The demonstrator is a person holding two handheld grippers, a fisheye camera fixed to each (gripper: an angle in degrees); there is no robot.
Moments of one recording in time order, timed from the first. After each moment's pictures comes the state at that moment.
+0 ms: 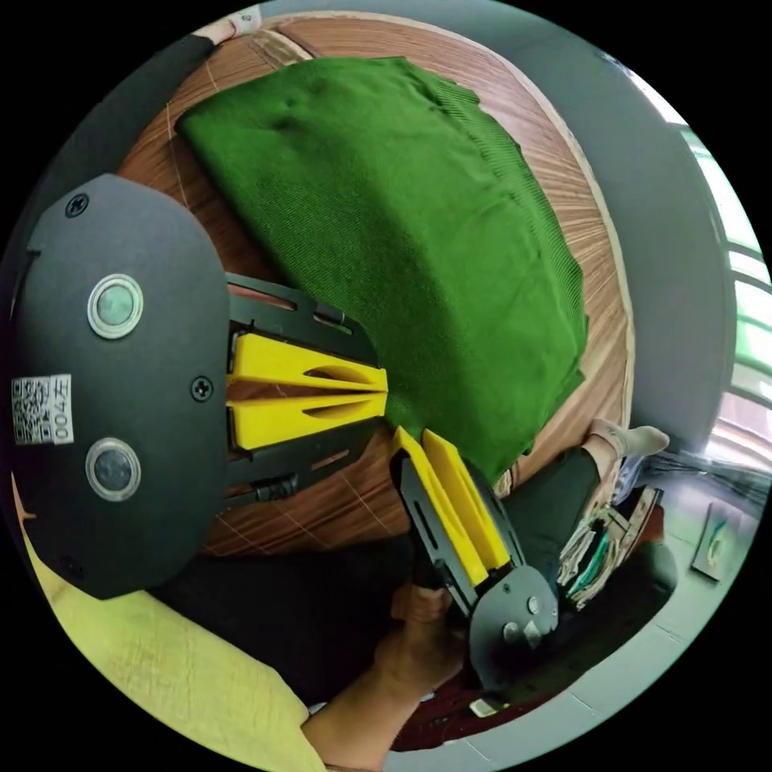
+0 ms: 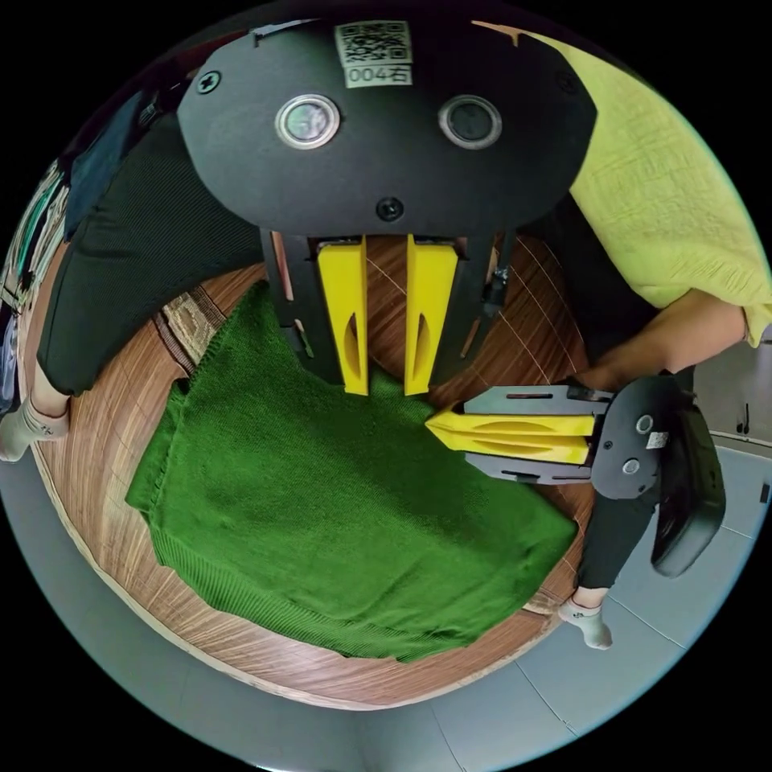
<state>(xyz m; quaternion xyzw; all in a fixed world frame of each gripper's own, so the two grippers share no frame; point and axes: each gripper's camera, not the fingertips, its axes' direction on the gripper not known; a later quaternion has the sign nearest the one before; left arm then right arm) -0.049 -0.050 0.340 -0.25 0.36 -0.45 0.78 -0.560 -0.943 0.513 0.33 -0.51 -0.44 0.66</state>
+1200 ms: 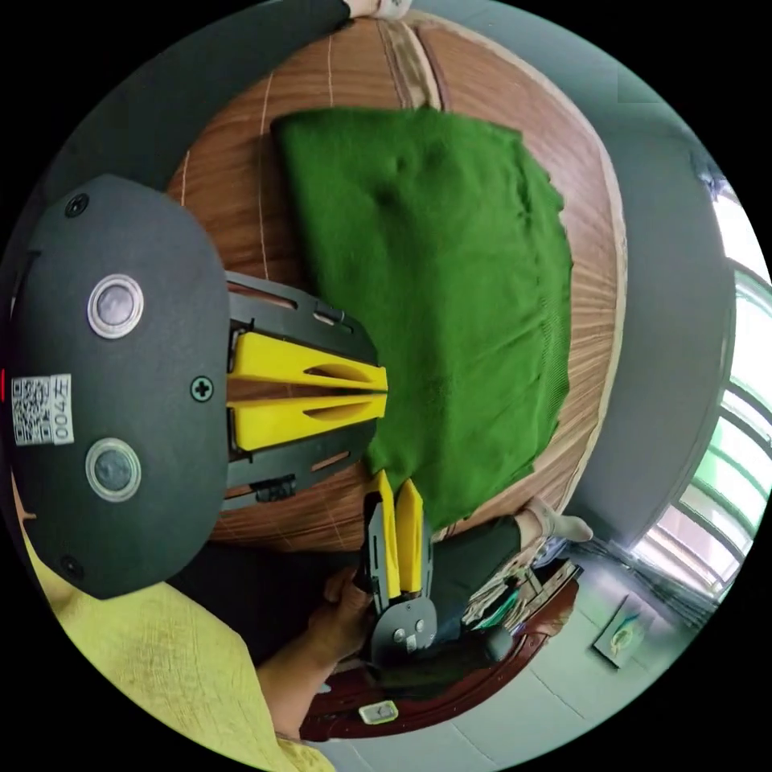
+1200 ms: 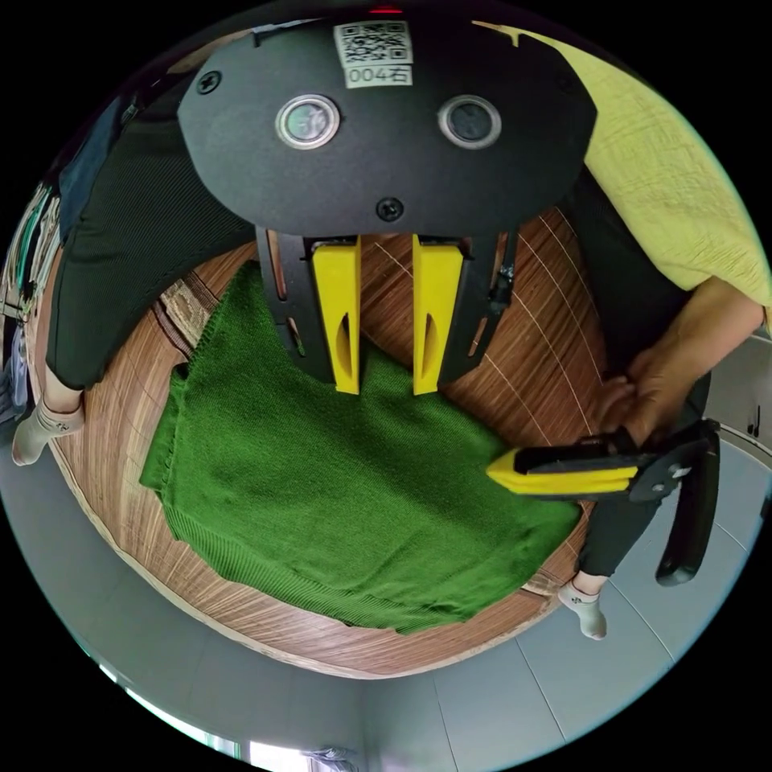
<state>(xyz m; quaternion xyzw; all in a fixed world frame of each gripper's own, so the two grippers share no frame) -0.112 0.011 0.329 -0.26 0.29 -0.59 0.71 -0.621 -0.901 0.536 0.39 -0.52 -0.39 0.65</state>
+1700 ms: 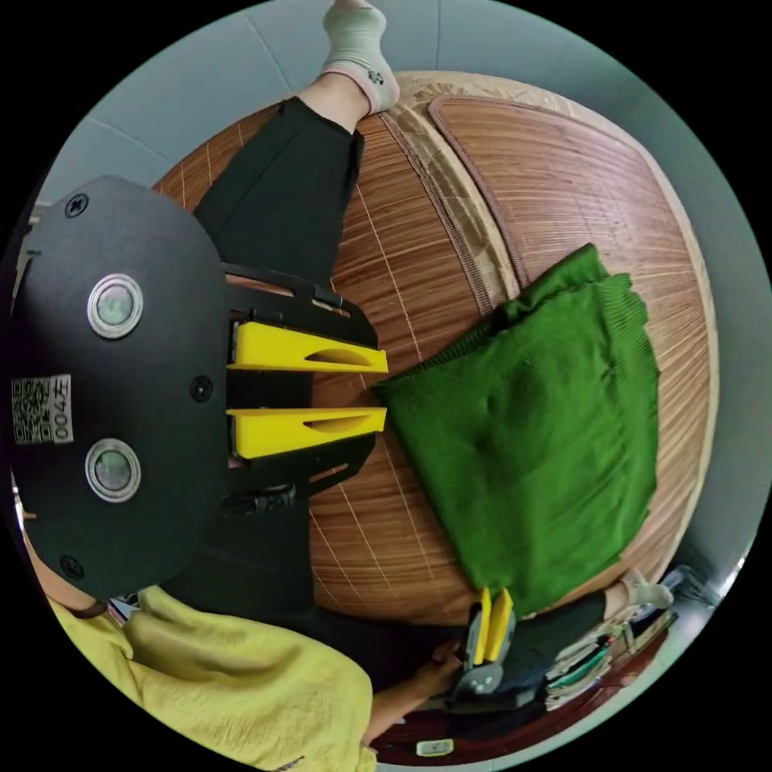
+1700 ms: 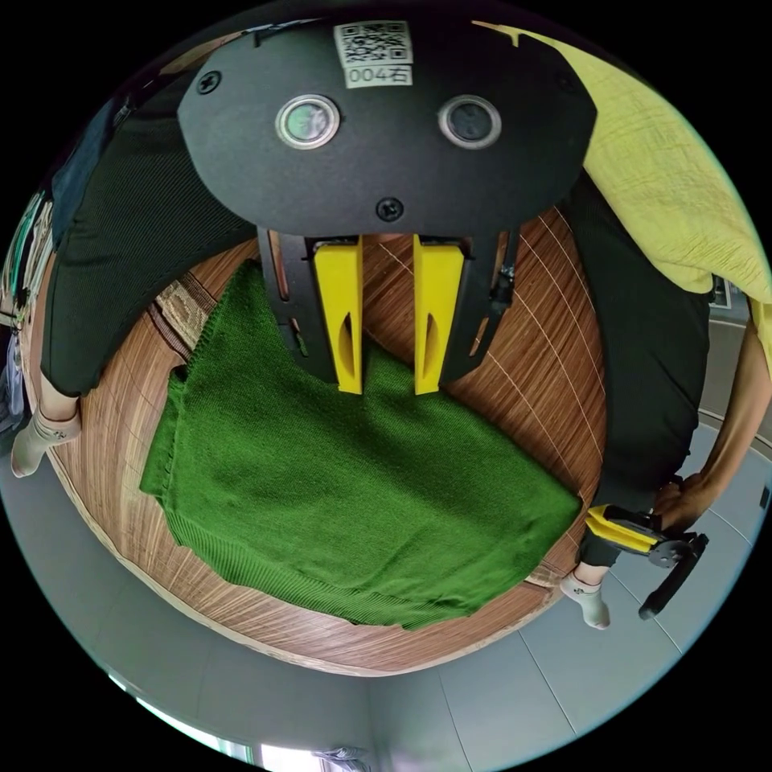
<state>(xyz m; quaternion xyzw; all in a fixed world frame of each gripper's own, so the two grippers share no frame) -0.234 0.128 0.335 -0.45 0.36 -0.45 0.68 -0.627 -0.912 0.537 0.38 -0.53 -0.39 0.65</state>
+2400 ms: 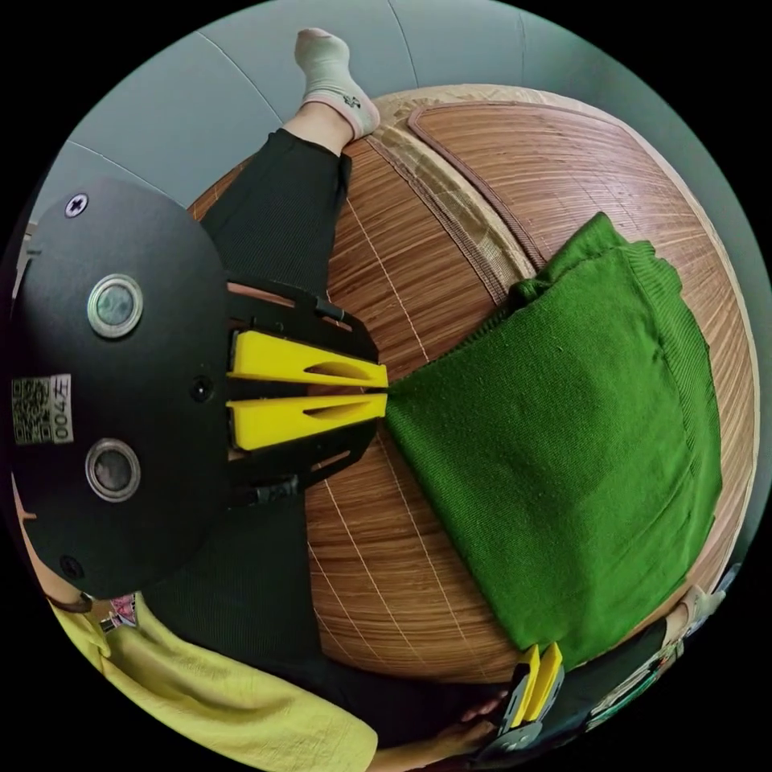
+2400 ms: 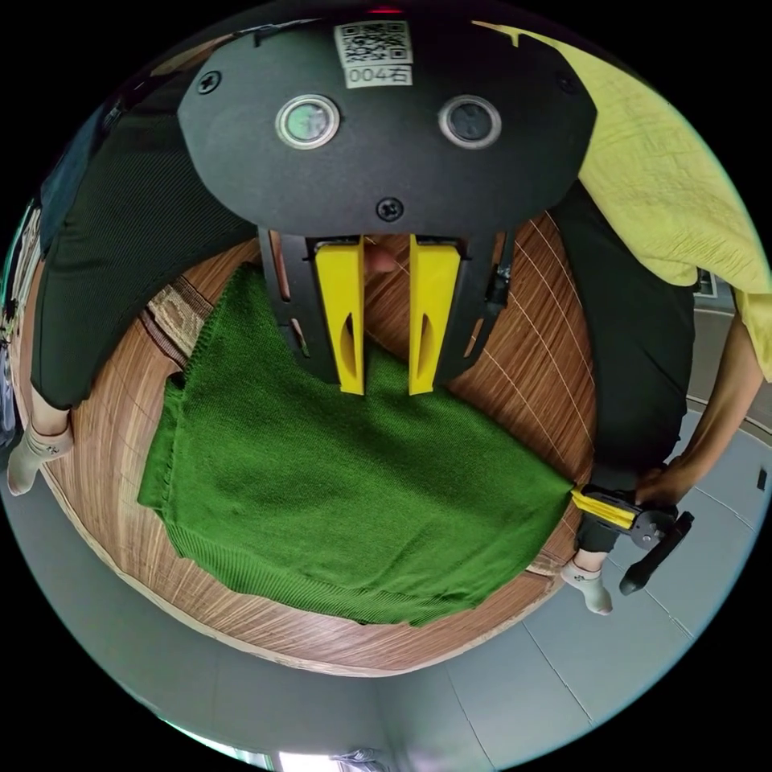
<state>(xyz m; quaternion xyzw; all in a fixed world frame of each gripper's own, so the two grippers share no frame) -0.225 0.099 0.393 -0.54 0.34 -0.35 0.68 -0.622 -0.939 0.541 0.36 -0.55 -0.39 0.64</state>
